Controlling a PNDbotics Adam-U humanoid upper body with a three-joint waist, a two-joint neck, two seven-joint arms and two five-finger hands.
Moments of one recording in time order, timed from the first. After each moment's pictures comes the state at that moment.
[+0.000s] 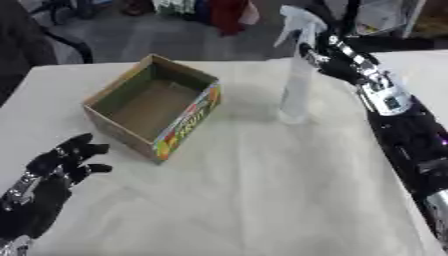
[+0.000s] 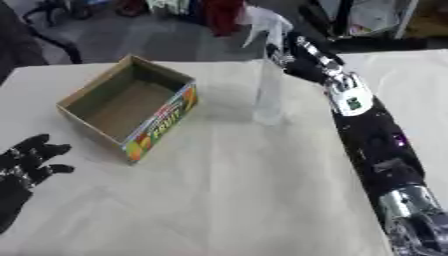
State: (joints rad) left arm -0.10 0.12 0.04 -1.76 0.23 -0.14 -0.68; right arm -0.93 -0.35 -0.12 -0.74 0.23 -0.52 0.42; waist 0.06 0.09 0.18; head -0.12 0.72
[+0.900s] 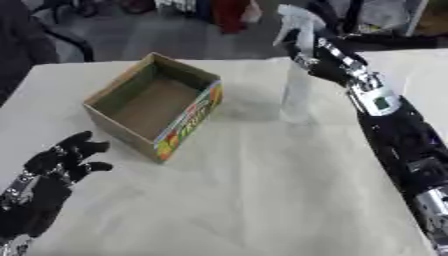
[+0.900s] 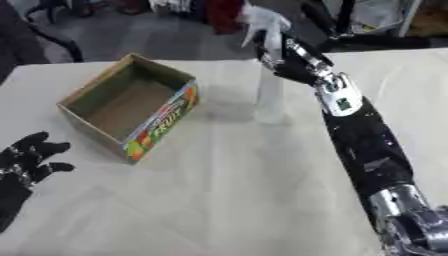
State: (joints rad) left arm -0.12 0.12 0.03 -1.76 0.24 -0.14 -0.68; right arm -0.94 -0.33 -0.12 -0.74 0.23 -0.50 0.44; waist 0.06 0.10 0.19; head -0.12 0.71
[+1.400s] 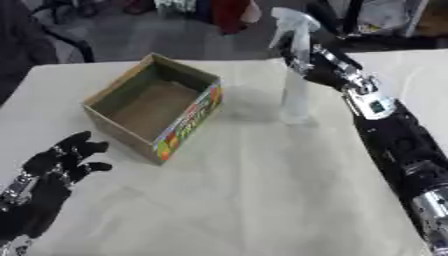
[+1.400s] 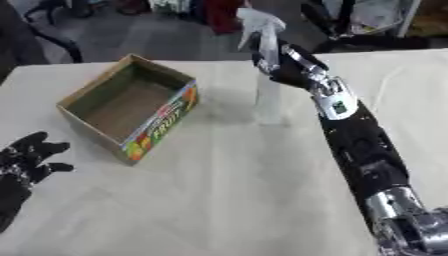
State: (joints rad) left arm -0.12 0.11 0.03 -1.76 0.24 -0.14 -0.68; right arm -0.93 -0.32 -0.12 -0.72 0.24 -0.49 0.45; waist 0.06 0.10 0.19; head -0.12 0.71
